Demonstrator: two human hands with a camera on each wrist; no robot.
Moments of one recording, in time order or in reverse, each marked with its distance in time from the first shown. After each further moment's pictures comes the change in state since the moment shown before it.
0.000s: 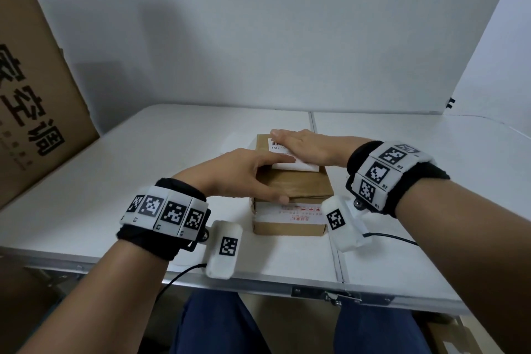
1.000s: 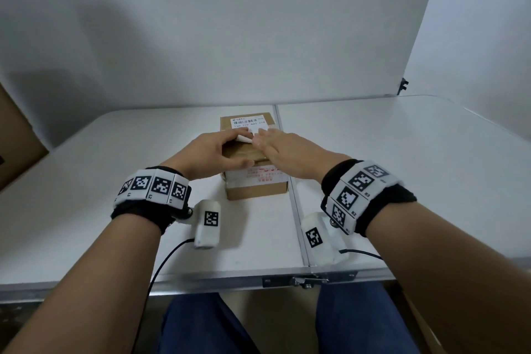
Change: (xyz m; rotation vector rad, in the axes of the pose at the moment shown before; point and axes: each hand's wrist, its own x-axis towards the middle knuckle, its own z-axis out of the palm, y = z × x) left_hand 0.058 -0.025 0.009 -0.029 0.228 0.009; right_hand -0.040 0.024 0.017 -0.158 0.210 -0.062
